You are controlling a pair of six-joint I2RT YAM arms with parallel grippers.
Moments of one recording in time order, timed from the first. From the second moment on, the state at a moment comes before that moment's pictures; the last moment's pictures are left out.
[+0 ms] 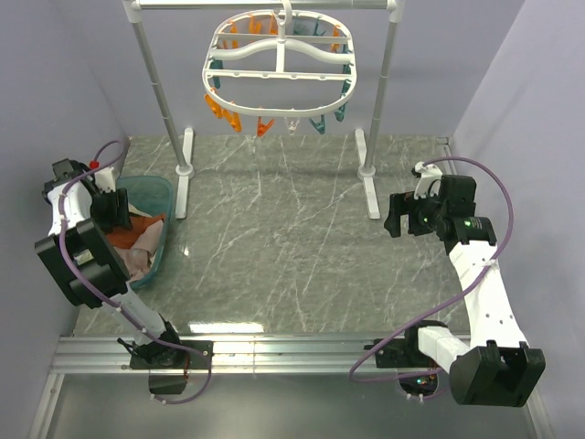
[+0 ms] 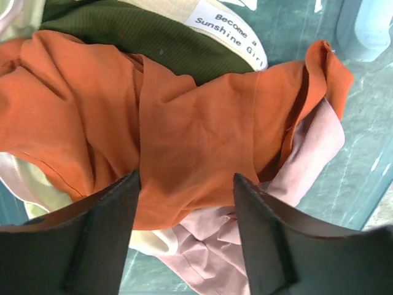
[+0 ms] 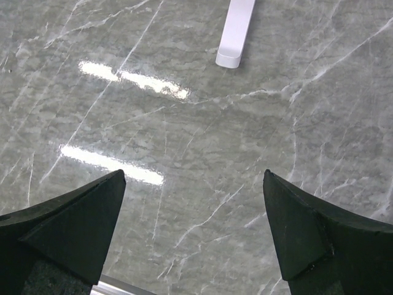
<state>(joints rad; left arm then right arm) 0.56 1.73 1.39 -0.87 0.22 0.38 -0.07 1.04 0.99 -0.73 -0.33 -0.14</state>
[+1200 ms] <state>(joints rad) 0.48 1.46 1.91 -1.12 0.54 0.34 -0.07 1.04 1.08 -0.77 -0.39 -0.16</state>
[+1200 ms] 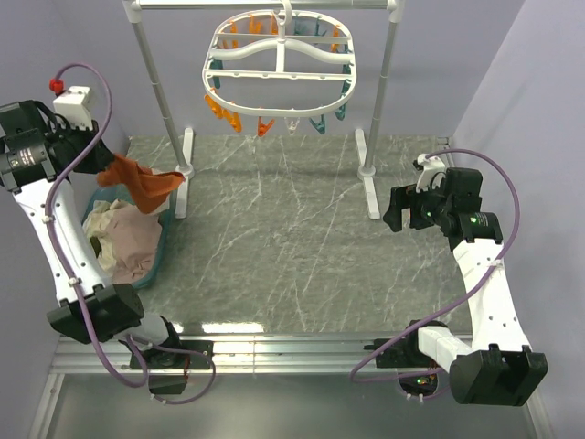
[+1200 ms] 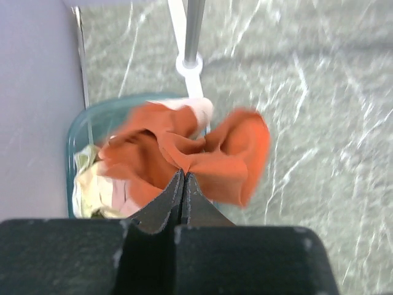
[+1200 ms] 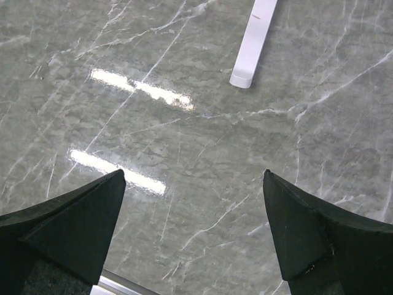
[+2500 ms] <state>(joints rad) -0.61 1.28 1.27 -0.86 0.63 0.54 -0.07 1.06 1.10 -0.86 -0.47 -0.19</state>
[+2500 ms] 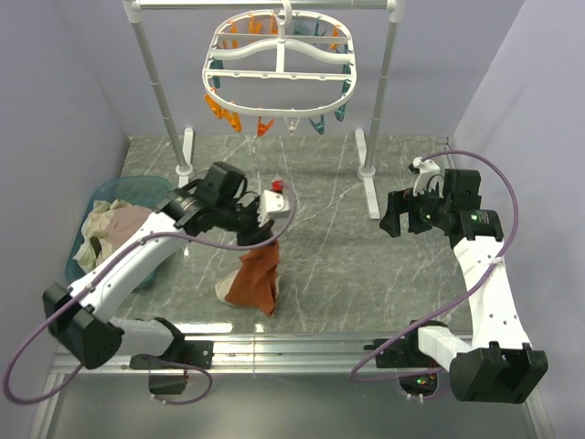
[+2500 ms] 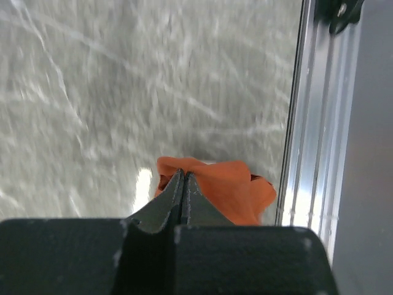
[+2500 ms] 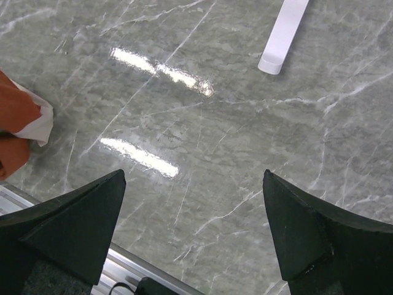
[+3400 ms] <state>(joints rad) -0.88 1.28 0.86 -0.79 0.47 0.59 -0.07 1.19 1.13 -0.96 -0.48 -0.28</state>
